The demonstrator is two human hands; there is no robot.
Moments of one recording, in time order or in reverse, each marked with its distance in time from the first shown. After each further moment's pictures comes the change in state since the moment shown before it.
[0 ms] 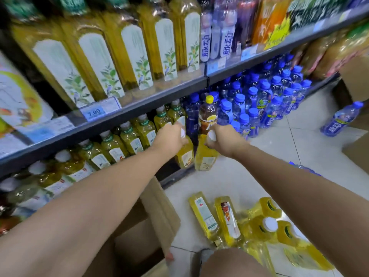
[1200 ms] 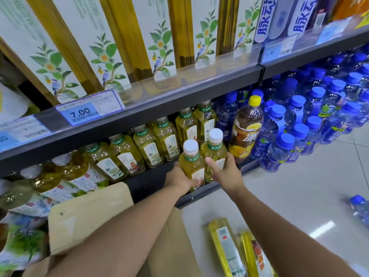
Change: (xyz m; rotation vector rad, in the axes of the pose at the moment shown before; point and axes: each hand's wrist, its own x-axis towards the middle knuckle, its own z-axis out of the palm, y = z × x) left_hand 0.037 -0.087 0.145 -0.568 -0.198 -0.651; right_hand 0.085 0.005 0.180 0.960 -0.034 0.279
